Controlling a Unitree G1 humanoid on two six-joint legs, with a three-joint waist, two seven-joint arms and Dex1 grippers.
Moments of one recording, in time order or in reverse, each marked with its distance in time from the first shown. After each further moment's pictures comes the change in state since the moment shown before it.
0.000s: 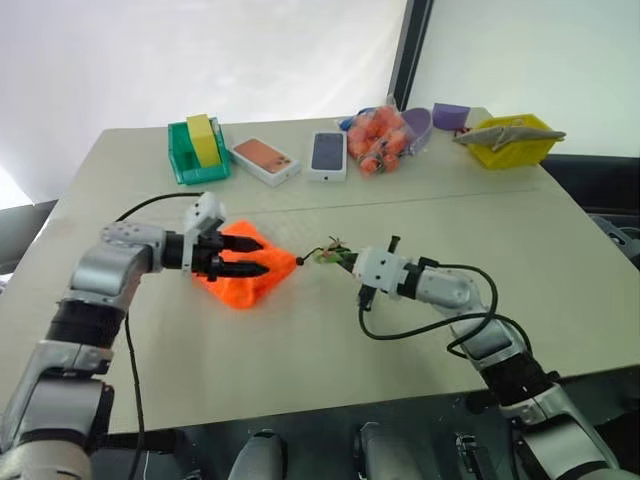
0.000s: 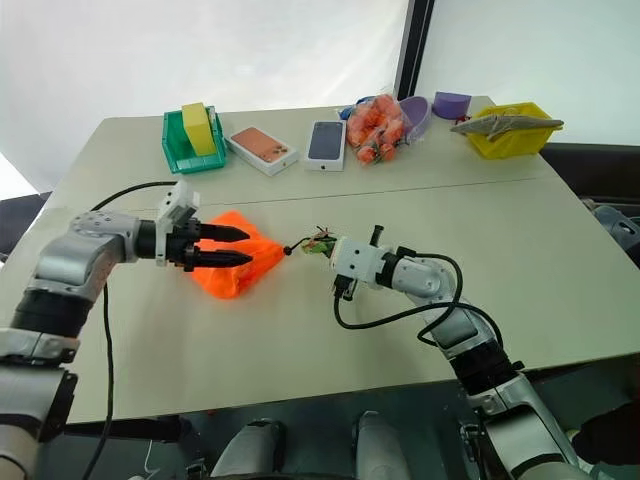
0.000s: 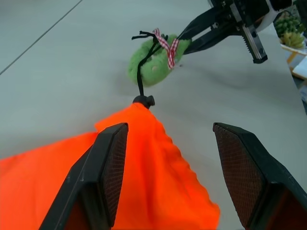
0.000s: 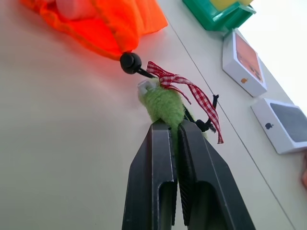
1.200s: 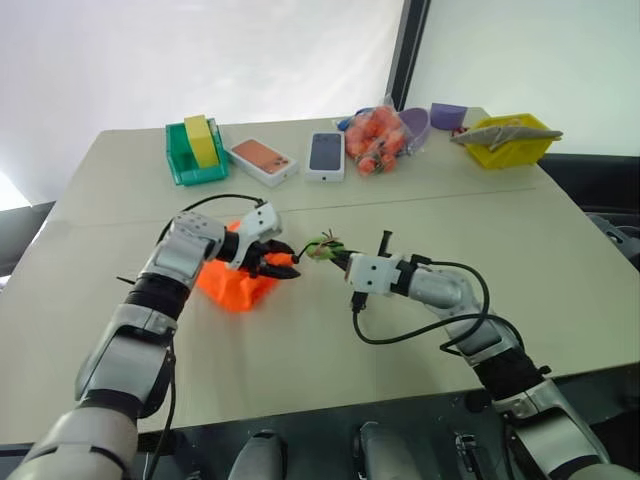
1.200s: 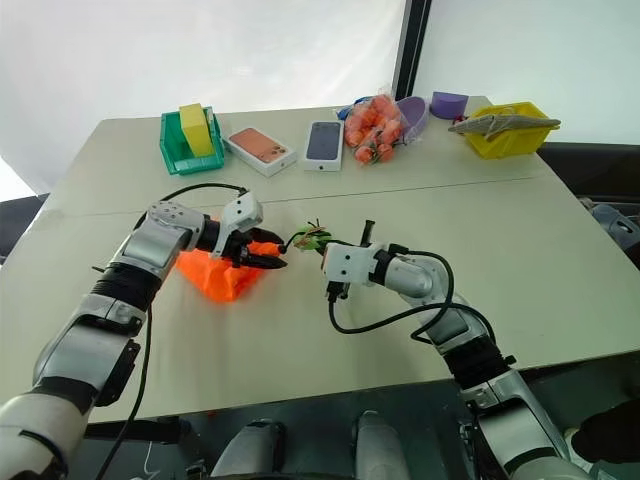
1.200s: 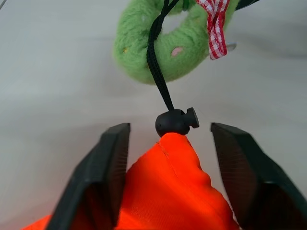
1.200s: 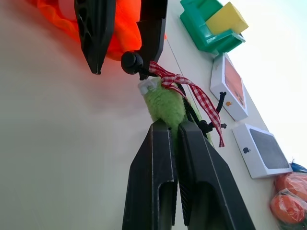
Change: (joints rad) left arm -0.166 -0.221 -0.120 0.278 0.337 -0.176 0.034; right arm -0.025 0.030 0.003 0.029 -0.087 -0.108 -0.023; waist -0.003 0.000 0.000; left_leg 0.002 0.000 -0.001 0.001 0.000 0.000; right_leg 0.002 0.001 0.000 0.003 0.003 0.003
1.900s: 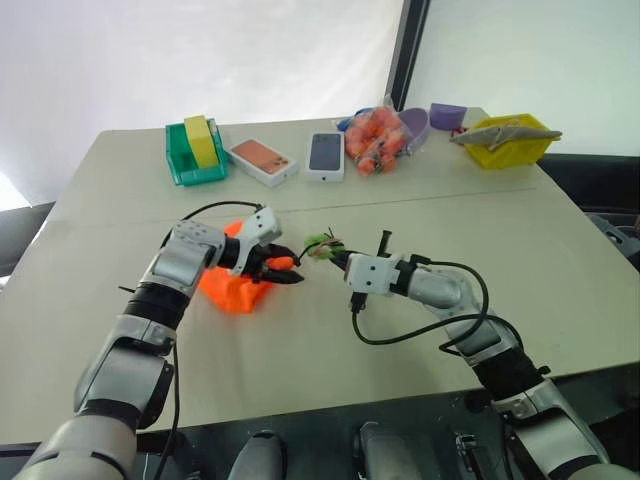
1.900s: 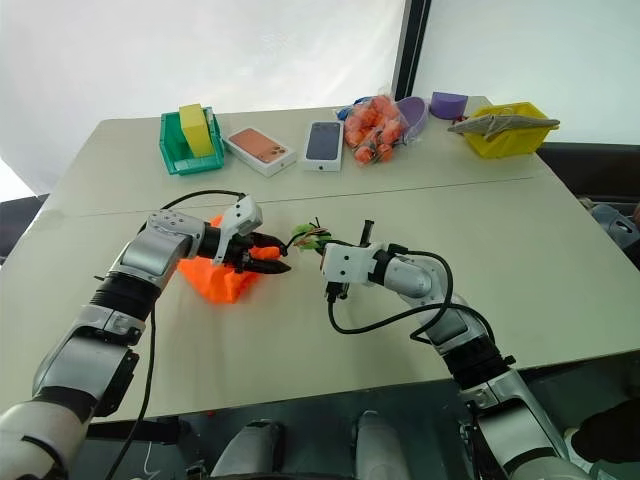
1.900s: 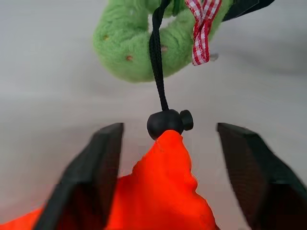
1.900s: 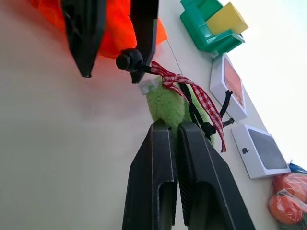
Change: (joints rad) left arm 0.053 -0.001 0.020 -0.096 -0.052 0.088 0.024; right arm 0.001 0.002 0.000 -0.009 -0.012 0.004 0.000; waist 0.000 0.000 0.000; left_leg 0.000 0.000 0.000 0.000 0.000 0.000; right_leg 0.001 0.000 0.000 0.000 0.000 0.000
